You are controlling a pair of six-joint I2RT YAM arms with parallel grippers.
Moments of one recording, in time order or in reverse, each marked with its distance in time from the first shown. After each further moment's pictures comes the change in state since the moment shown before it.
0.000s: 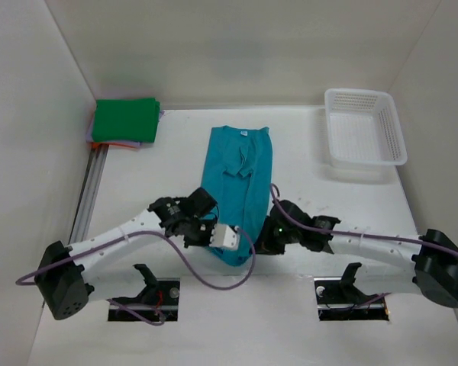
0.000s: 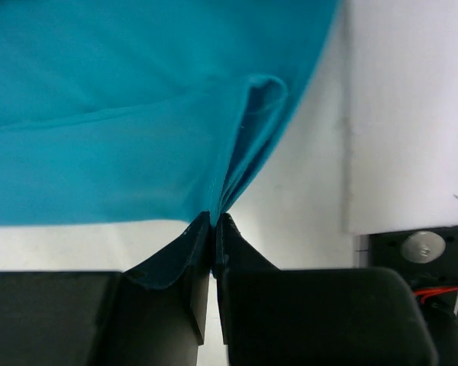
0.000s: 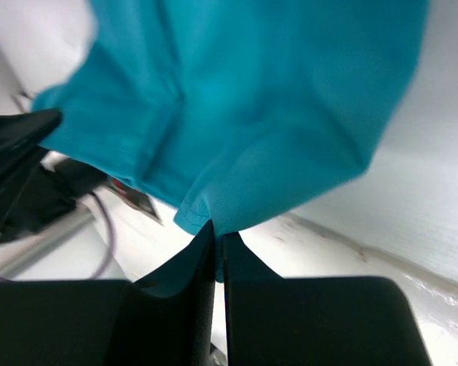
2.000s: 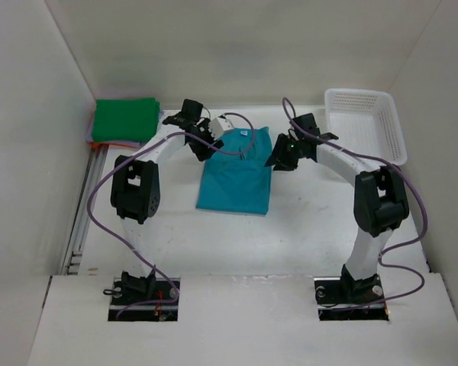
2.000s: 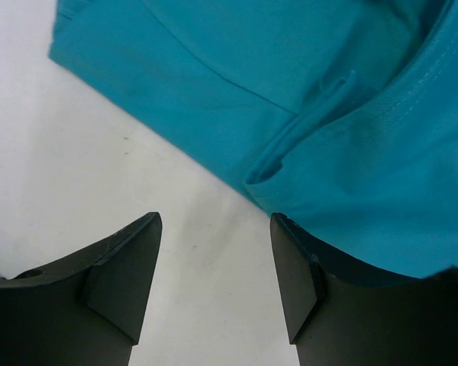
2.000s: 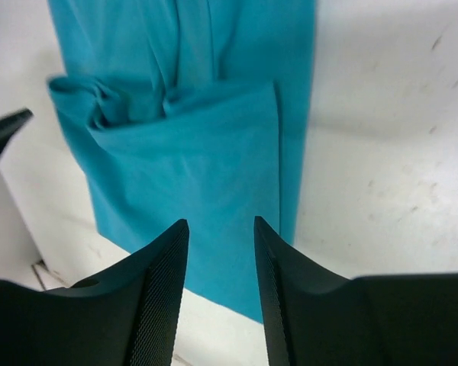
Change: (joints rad) left arm 0.594 0.940 0.920 0.275 0.051 -0.087; right arm -0.716 0.689 0.835 -0.203 -0.166 -0.622
